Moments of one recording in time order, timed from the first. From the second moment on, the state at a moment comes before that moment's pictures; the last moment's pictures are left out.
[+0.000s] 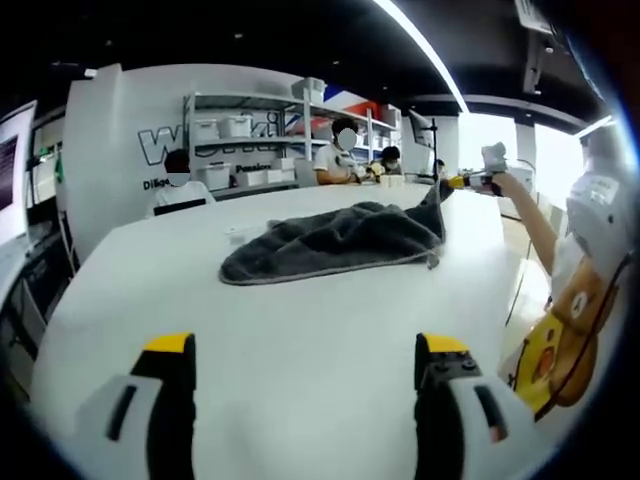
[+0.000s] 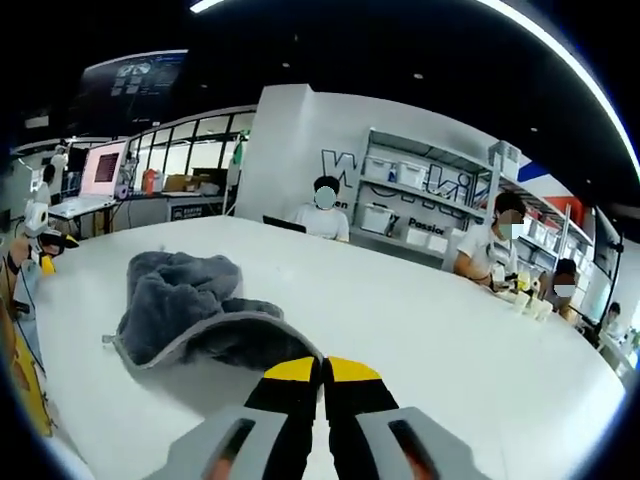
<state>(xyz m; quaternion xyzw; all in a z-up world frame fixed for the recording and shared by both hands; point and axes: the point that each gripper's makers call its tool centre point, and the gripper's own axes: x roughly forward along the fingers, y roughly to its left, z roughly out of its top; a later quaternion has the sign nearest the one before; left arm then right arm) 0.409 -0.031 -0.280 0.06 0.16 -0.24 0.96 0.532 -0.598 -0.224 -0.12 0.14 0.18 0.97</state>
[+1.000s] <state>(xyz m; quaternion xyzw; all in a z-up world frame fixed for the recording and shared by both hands) 0.412 -0.043 -0.287 0.06 0.18 -0.24 0.95 0.515 -0.623 -0.299 -0.08 0.20 0.17 0.96</state>
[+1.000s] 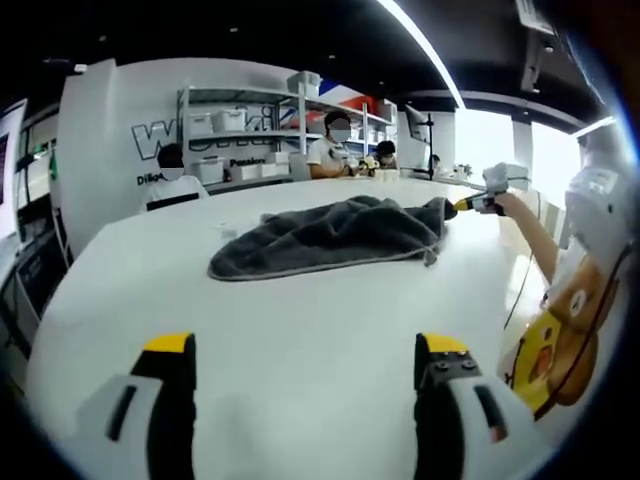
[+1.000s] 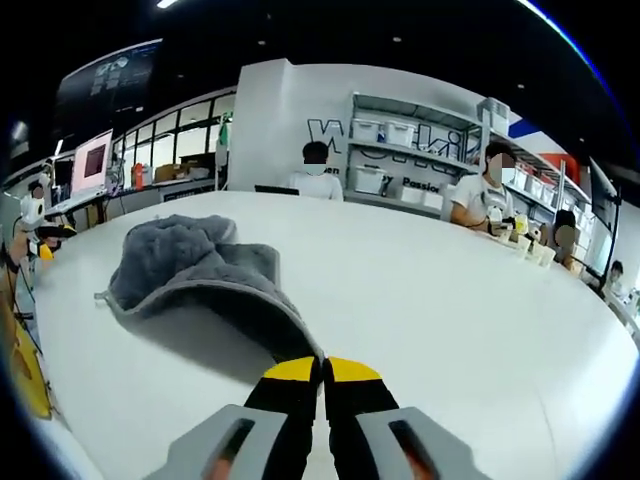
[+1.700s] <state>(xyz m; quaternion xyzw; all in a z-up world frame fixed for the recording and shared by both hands) 0.411 -0.044 -0.288 0.06 0.18 -0.24 0.95 0.513 -0.623 -0.305 -0.07 0.21 0.17 0.96</state>
